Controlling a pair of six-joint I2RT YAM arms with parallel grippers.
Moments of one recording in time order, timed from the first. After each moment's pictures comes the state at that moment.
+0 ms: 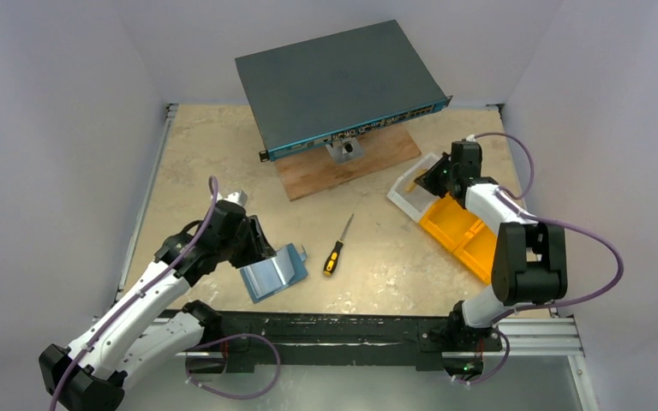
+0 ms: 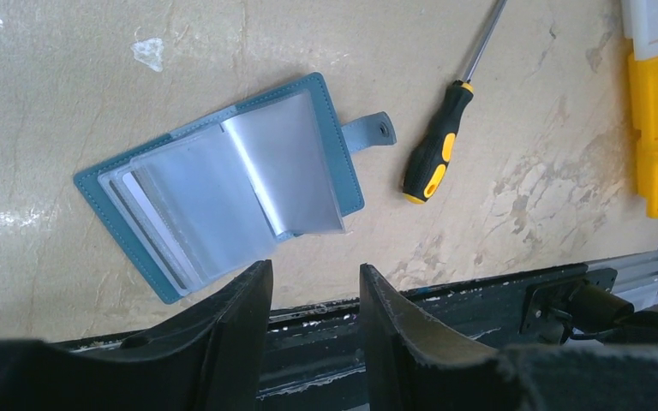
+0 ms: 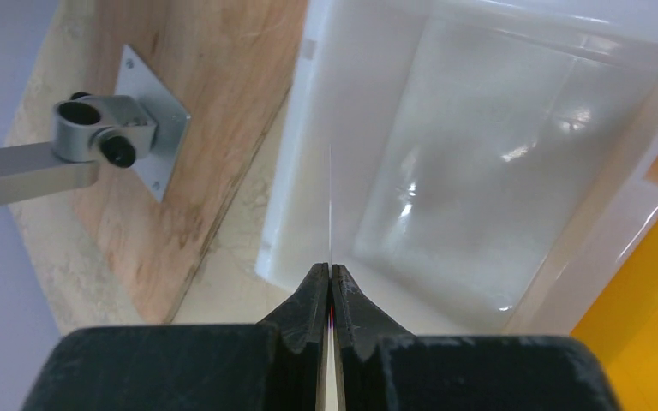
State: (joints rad) left arm -0.56 0.81 0.74 -0.83 0.01 -0.82; right arm 0.04 1.53 0.94 -0.14 -0.14 0.80
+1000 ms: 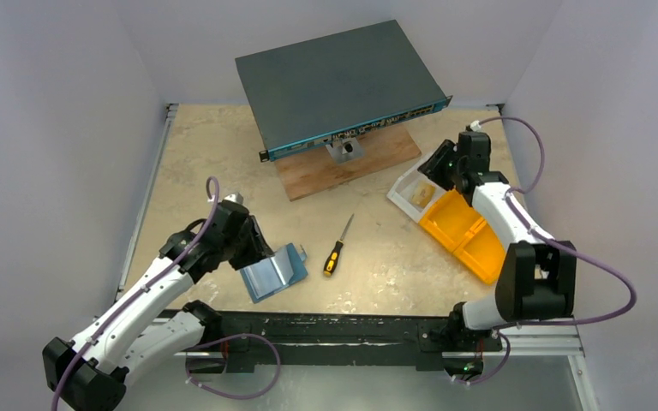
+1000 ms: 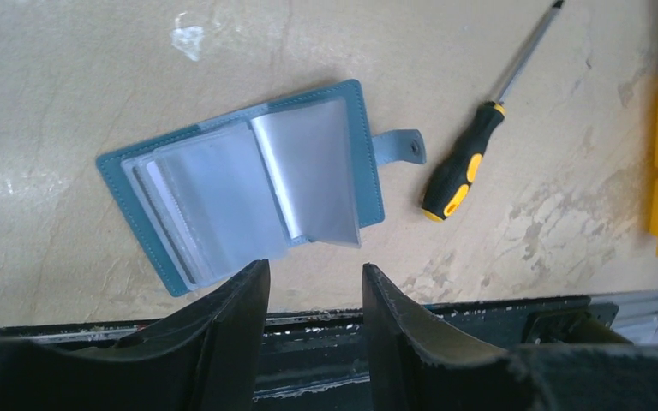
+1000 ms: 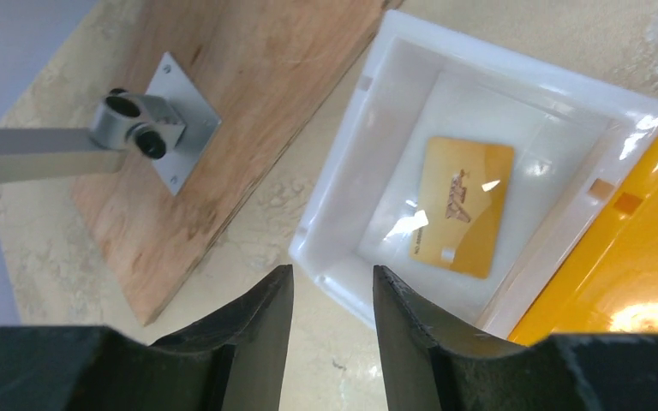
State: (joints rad) left arm -0.56 0.85 0.74 -0.84 -0.01 -0.87; right arm 0.03 1.48 1.02 -0.25 -0.10 0.67
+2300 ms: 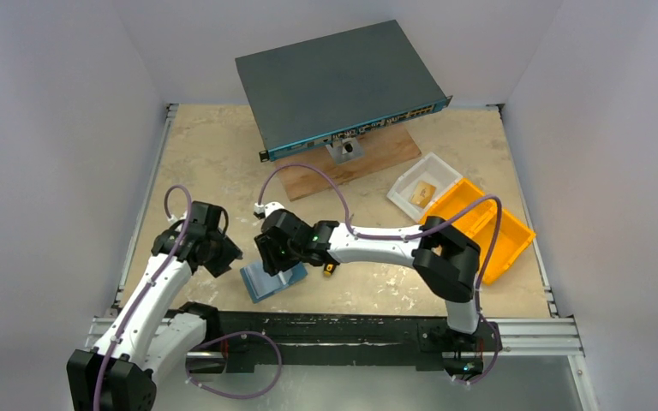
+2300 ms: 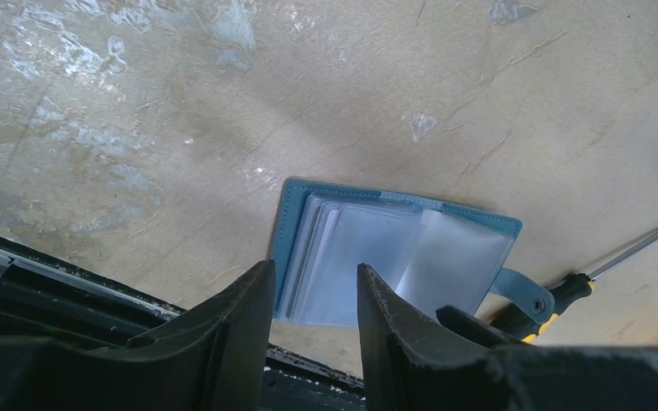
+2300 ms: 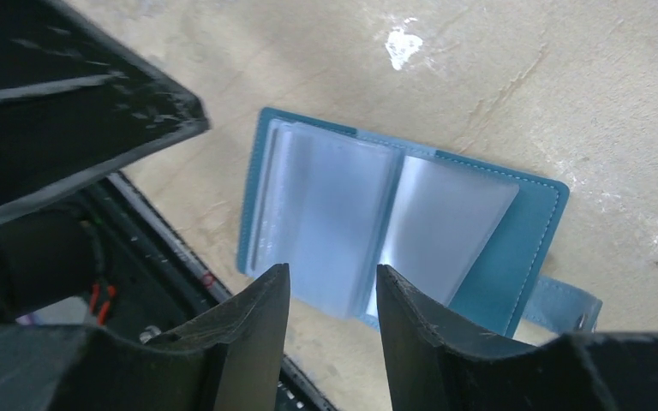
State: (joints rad) left arm -0.20 0.87 0.66 -0.96 -0.10 -0.98; right arm 1.18 1.90 1.36 -0.27 0.04 0.59
